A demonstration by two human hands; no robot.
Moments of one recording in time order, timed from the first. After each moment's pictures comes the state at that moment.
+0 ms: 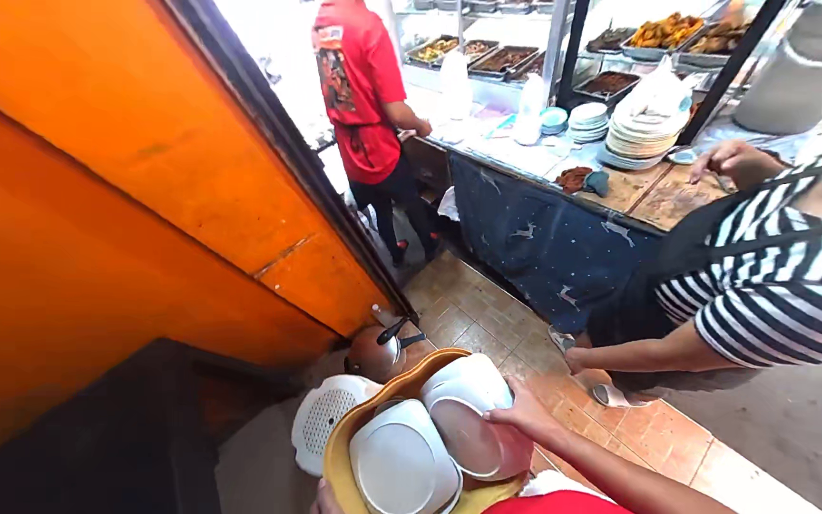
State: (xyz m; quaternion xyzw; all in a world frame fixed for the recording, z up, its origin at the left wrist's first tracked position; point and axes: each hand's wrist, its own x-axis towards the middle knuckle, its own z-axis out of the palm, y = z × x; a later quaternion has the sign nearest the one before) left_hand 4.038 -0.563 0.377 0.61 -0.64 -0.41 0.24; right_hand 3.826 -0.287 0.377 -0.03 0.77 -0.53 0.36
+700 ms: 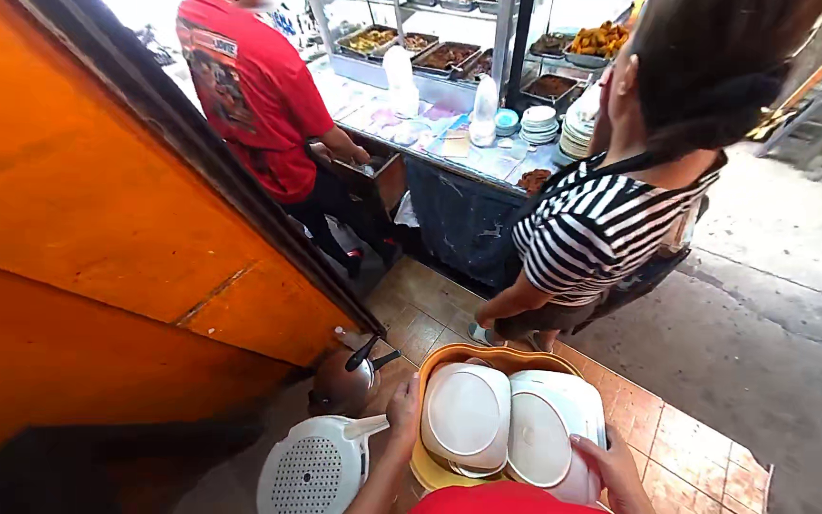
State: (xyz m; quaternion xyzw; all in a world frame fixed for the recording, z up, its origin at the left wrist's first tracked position) left_hand 3.782 -0.574 0.343 0.31 -0.83 -0.45 -0.10; right_hand 3.870 -0.240 0.365 0.35 0.71 -0.60 0.09
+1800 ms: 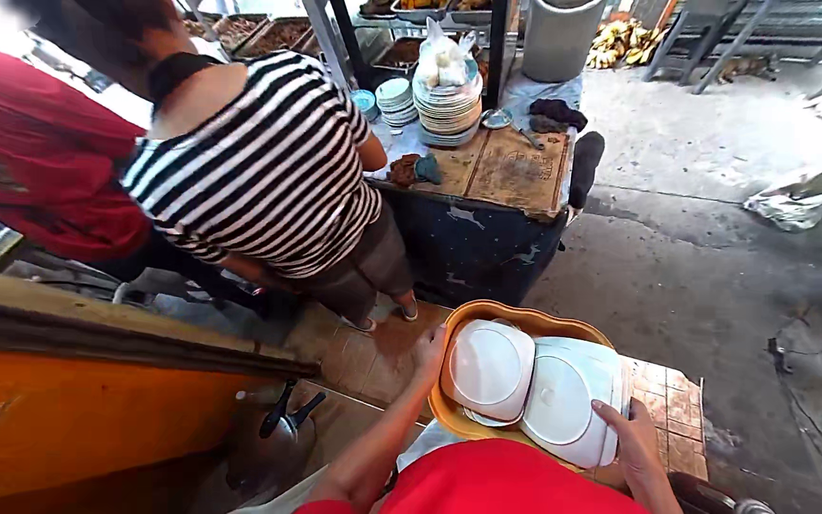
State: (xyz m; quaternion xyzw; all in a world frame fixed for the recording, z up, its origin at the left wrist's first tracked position) left_hand 3.598 -0.232 0.289 0.15 -0.85 -0.45 -0.23; right_hand 3.827 0.022 0.307 0.50 0.60 -0.62 -0.09
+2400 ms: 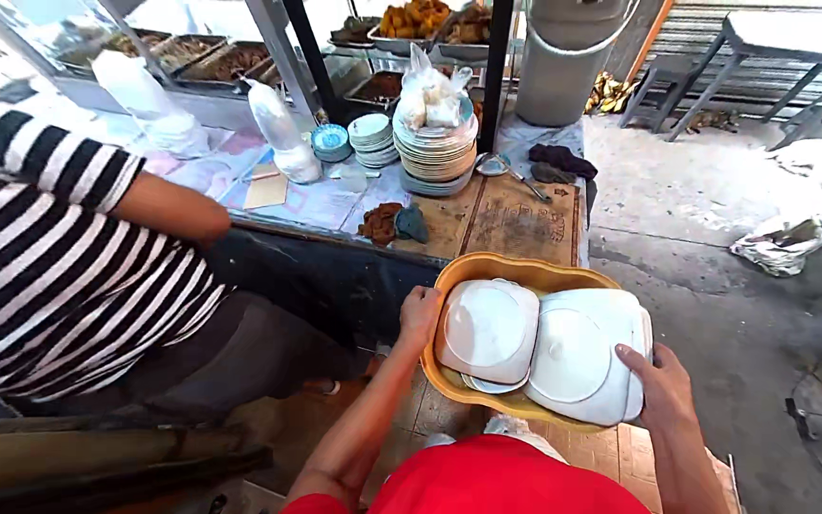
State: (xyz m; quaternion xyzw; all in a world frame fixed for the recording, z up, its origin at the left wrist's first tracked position) left_hand 3.288 -0.139 0.263 0.06 -0.83 -0.54 -0.16; right_hand 3.510 0.124 0.292 0.42 0.66 -0.59 -0.19
